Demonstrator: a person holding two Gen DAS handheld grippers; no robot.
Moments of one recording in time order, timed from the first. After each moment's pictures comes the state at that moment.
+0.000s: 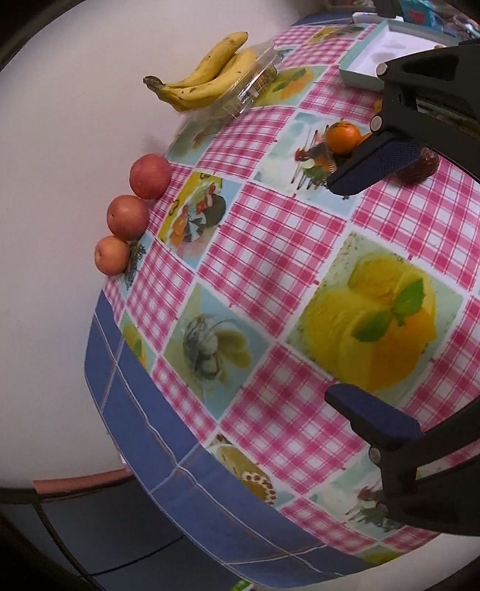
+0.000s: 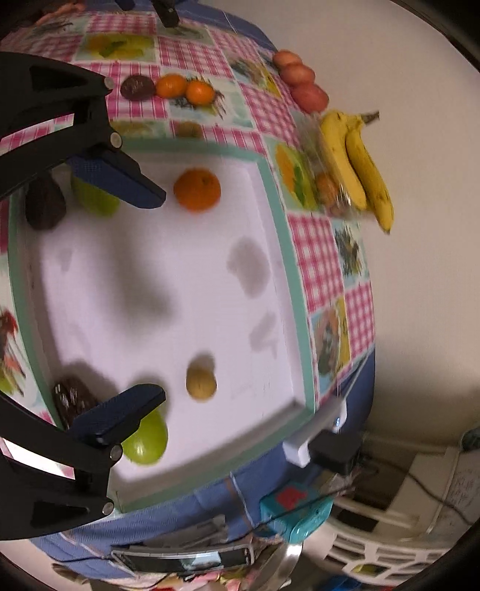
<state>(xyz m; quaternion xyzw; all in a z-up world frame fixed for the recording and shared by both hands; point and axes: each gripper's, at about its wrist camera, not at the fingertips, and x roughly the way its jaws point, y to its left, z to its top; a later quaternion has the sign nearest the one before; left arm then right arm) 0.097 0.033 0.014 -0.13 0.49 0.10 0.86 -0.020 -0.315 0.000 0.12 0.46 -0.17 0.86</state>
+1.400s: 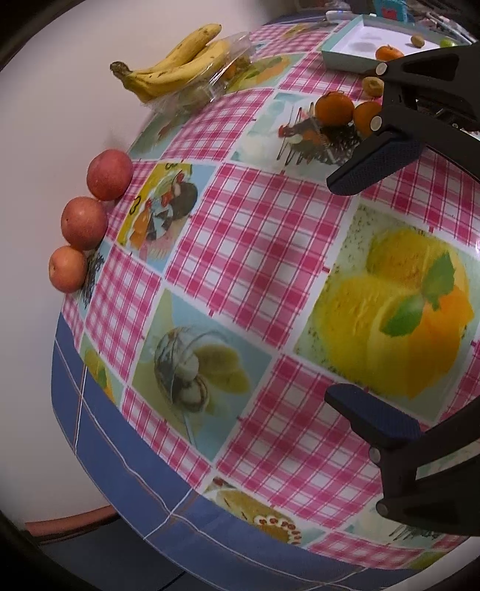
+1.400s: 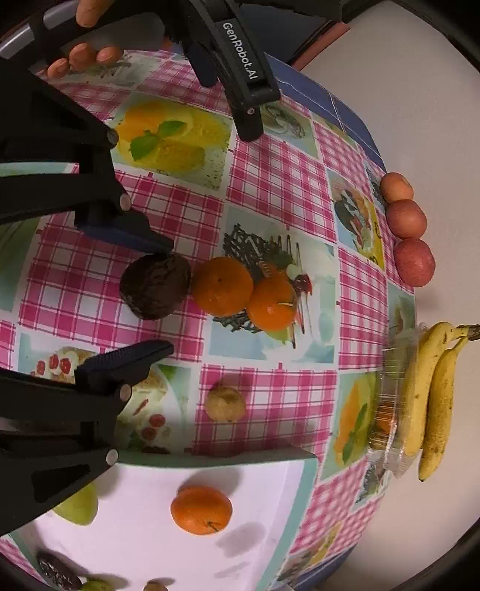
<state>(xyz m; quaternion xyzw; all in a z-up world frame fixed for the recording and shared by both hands) 0.134 0.050 -0.027 -0.13 0.55 0.04 0.82 0.064 -0.148 -0.042 0.08 0.54 0.05 0.83</state>
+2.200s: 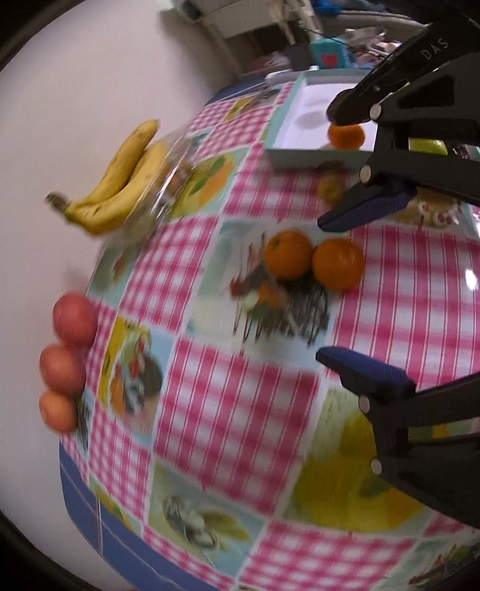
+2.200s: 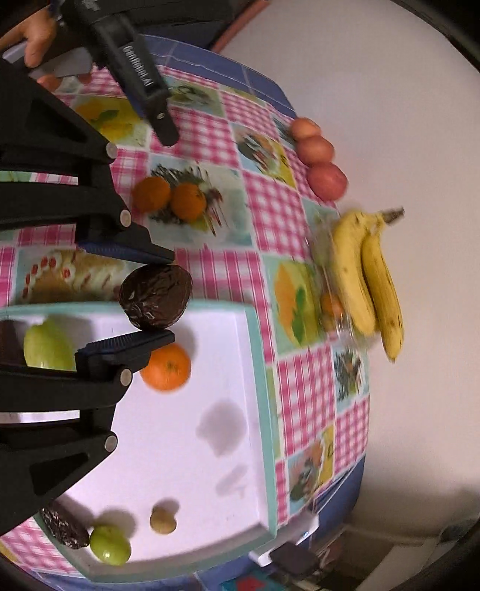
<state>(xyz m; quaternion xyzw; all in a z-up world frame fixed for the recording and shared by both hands) 0.116 -0.060 -0.023 -0.12 0.55 -0.14 0.81 0.047 -0.248 0.010 0.15 0.47 -0.06 0.87</state>
